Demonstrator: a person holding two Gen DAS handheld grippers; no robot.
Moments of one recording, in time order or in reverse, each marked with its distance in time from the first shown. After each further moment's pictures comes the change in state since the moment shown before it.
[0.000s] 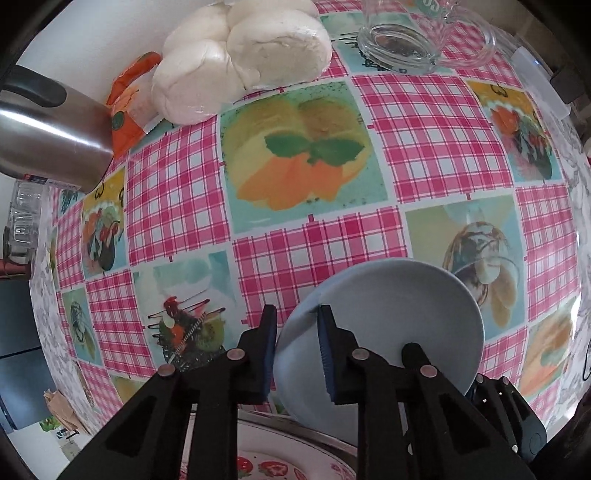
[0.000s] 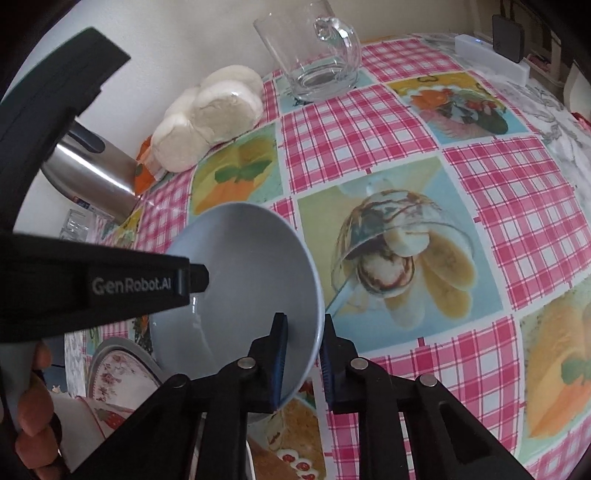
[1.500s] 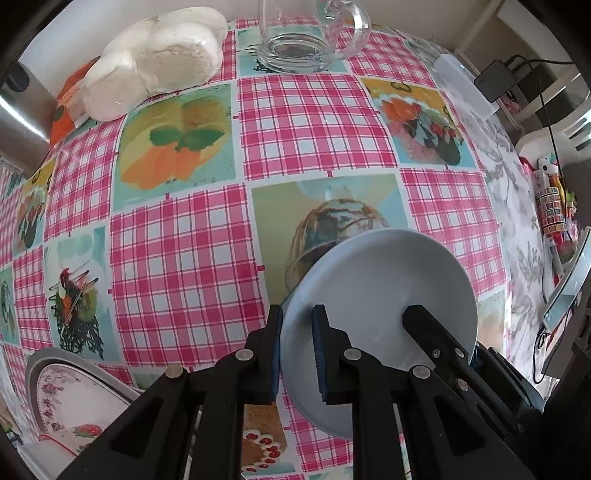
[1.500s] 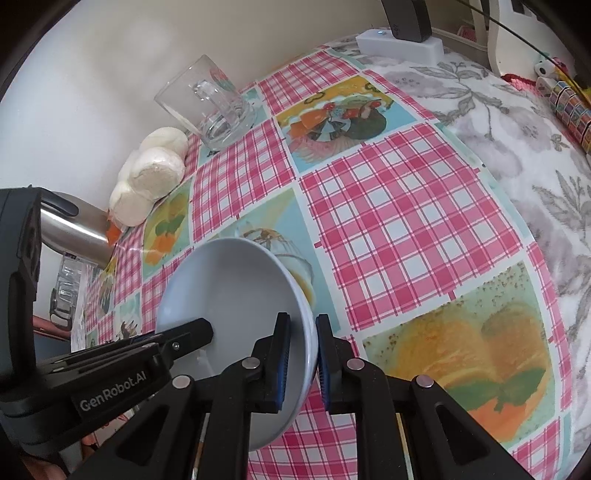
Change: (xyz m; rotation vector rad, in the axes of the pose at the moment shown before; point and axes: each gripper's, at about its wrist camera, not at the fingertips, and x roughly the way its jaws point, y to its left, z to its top) left arm -0.009 -0.066 -0.049 -0.031 -0.122 -0.274; right arm -0.042 -0.099 0.012 0.134 -0.036 -0.003
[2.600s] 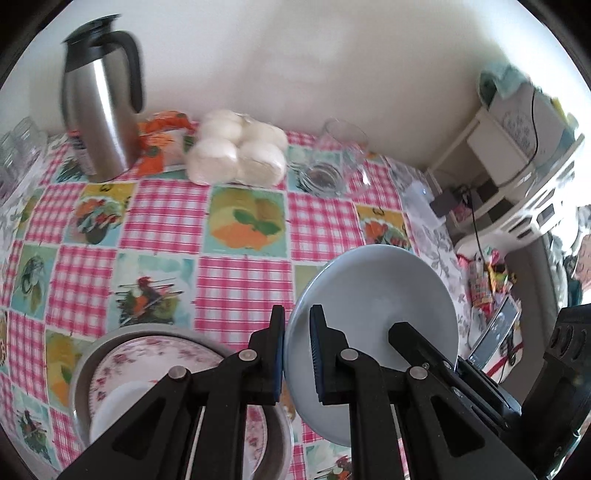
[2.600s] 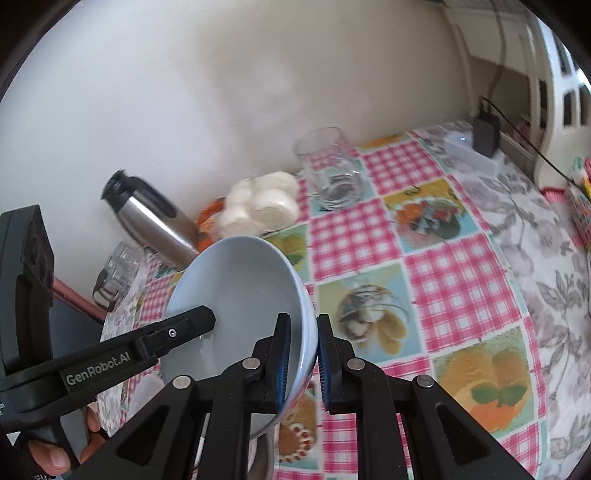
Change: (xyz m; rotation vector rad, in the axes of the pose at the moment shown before) left arm -0.152 0.082 -0.045 -0.171 -0.345 -0.172; right arm -0.099 0.104 -0.014 -0.229 -0.175 0.125
